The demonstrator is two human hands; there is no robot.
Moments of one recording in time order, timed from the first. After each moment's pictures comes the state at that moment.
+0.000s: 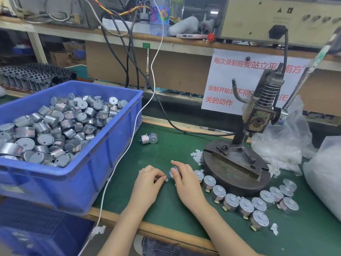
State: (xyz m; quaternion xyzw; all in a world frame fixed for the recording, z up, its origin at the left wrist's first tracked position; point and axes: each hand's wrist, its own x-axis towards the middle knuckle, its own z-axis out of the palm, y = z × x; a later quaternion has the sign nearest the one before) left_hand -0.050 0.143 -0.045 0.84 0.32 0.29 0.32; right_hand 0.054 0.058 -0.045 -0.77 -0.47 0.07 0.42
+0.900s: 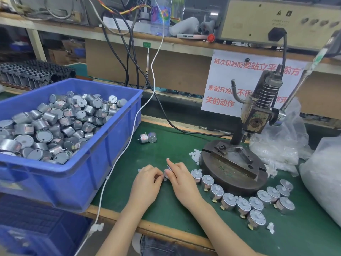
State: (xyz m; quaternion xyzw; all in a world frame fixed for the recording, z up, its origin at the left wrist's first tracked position) left_hand -0.047 0.146 -0.055 0.85 0.33 0.29 0.28; right_hand 0.054 0.061 -0.041 -0.76 -0.52 0.10 0.37
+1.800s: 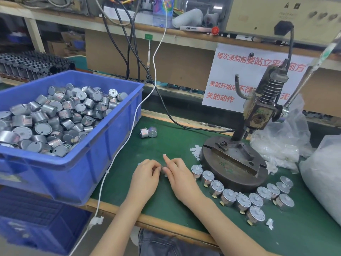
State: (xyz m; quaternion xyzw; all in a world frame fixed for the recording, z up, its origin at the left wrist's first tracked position) left_hand -0.048 0.145 -0.051 0.83 0.34 0.32 0.31; right_hand 0.053 0.061 -0.047 -0.76 -0.58 0.03 0.28
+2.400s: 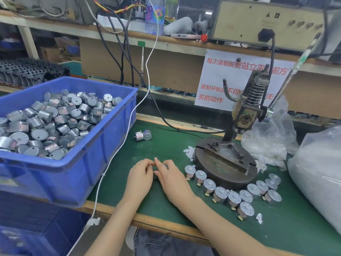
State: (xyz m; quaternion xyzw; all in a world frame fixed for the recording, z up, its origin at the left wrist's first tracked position) left_hand -0.047 0.143 -0.046 0.79 0.36 0.34 0.36; right_hand 0.046 0.066 -0.048 -0.79 -0.59 -0.01 0.19
